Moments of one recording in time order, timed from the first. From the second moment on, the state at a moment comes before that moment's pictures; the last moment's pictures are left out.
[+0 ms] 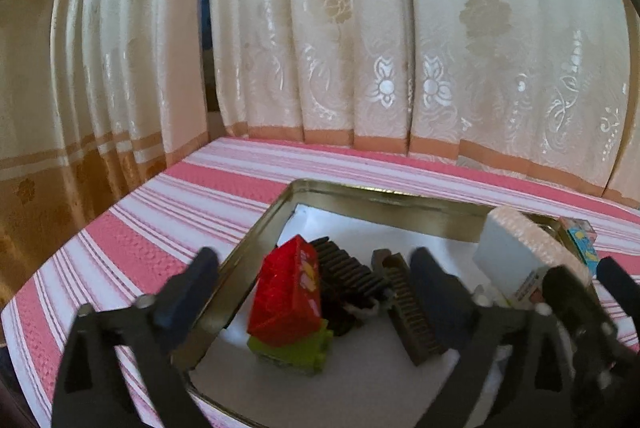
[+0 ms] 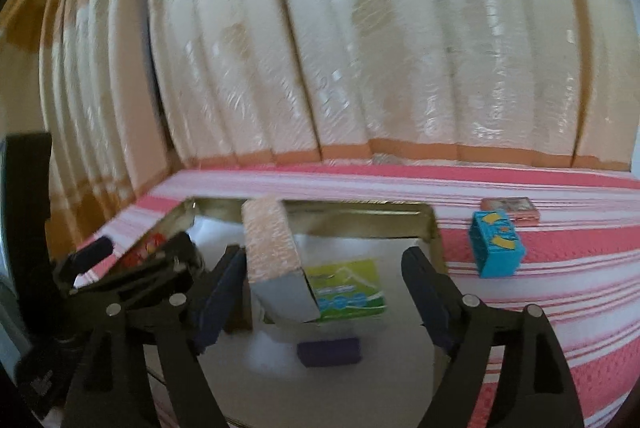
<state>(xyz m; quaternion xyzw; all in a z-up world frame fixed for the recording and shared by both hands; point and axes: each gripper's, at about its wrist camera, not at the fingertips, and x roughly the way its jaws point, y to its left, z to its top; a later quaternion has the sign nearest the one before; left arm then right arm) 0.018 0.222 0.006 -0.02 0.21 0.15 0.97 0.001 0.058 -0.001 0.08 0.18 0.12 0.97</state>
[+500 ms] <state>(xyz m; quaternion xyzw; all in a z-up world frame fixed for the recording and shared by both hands) 0.014 0.219 0.009 -0.01 0.19 0.15 0.97 -0.018 0.037 0.008 0.09 0.12 0.04 0.99</state>
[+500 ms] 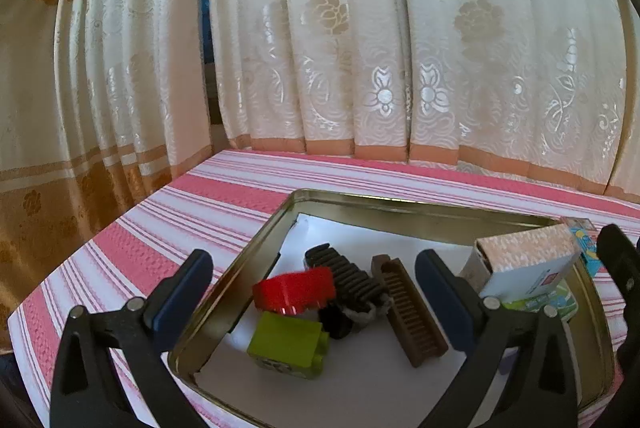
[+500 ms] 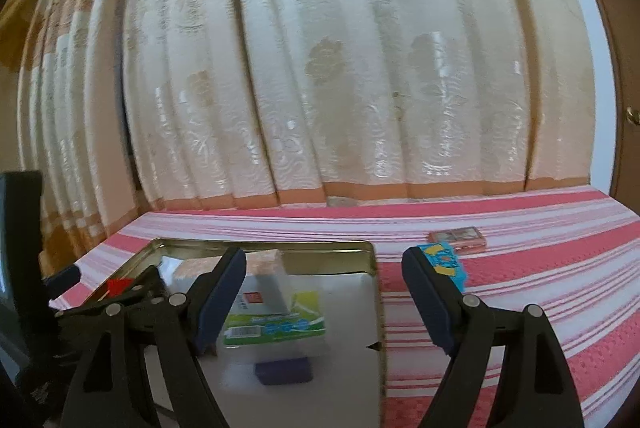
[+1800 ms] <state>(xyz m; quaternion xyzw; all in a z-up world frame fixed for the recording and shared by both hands) 0.011 0.230 0.011 -0.02 0.19 0.20 0.96 0.033 0.038 -0.015 0.14 0.24 0.06 0.96</state>
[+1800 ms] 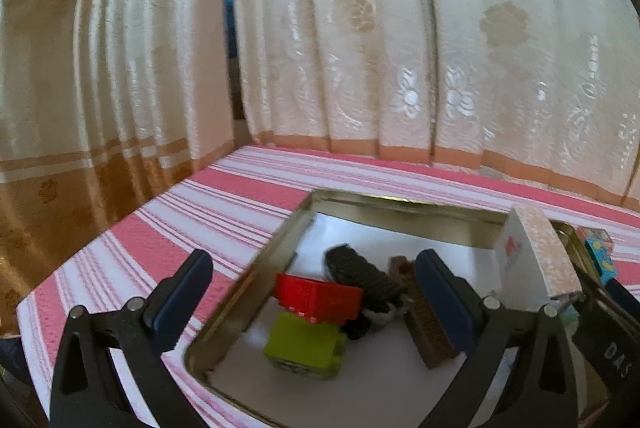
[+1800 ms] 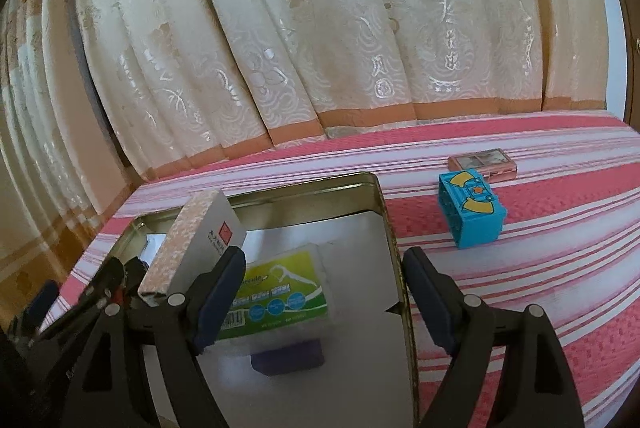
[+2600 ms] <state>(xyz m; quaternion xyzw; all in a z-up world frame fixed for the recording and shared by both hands) 0.005 0.237 0.013 -0.03 0.17 0.22 0.96 0.001 0.051 0.004 0.07 0.15 0.05 0.98</state>
